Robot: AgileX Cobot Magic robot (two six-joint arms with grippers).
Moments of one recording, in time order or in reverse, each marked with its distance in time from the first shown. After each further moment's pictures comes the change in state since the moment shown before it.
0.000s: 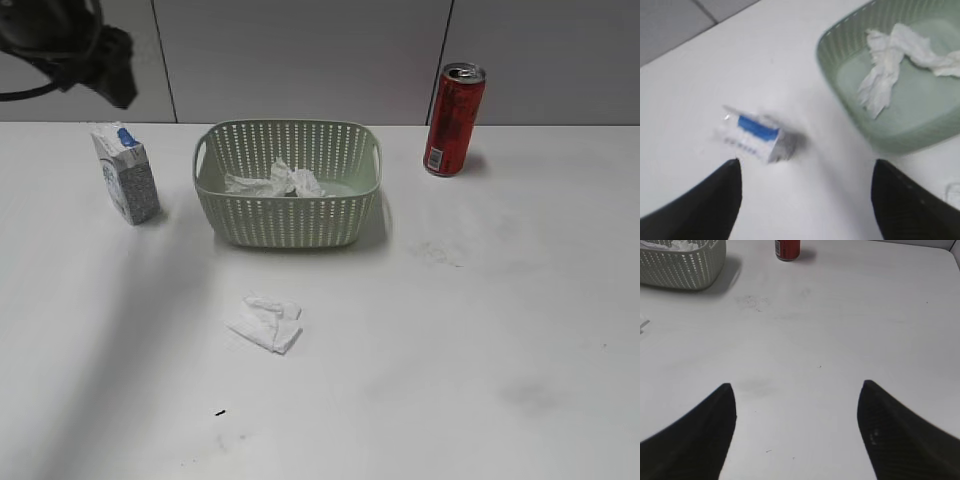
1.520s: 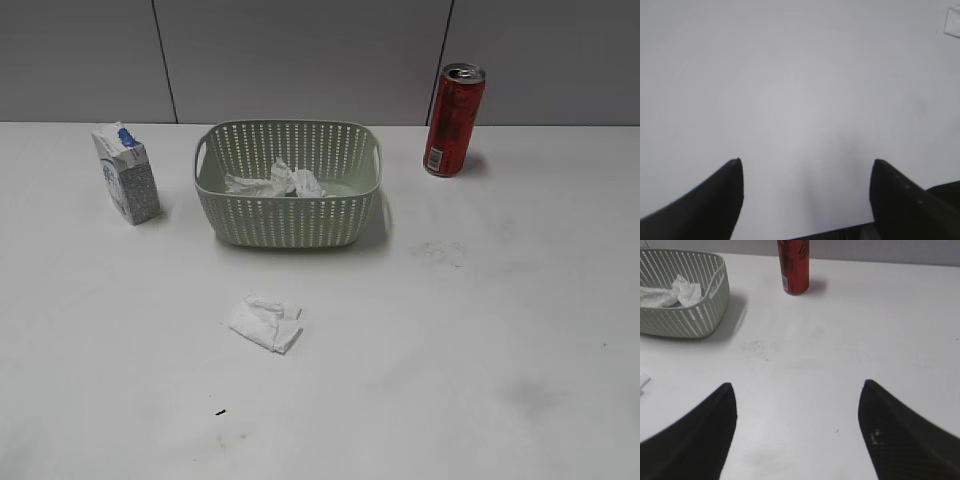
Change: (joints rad) left arm 0.186 -1.140 0.907 -0.019 0.161 -0.082; right arm 0.000 0.554 -0.070 0.094 -0.464 -0.029
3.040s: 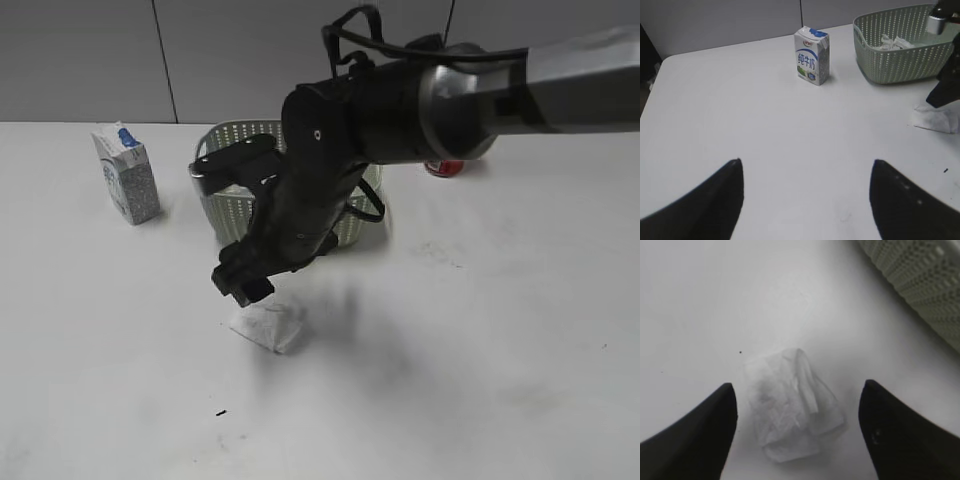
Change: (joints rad) left arm 0.000 -0.616 0.120 -0.036 -0.031 0.000; right arm 0.670 1.536 -0.987 -0.039 0.142 0.055
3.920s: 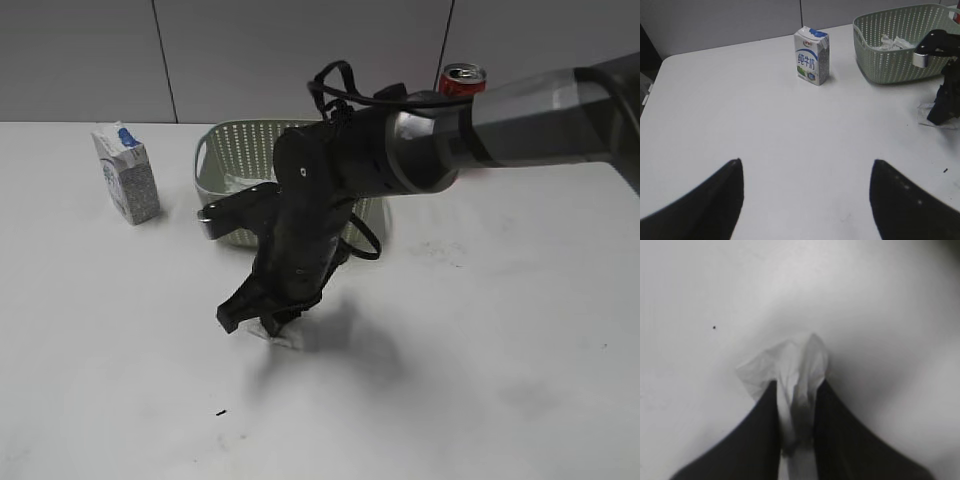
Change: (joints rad) left arm 0.000 0.000 0.000 0.000 -0.001 0.000; right arm 0.000 0.120 -0.023 0.021 0.052 0.013
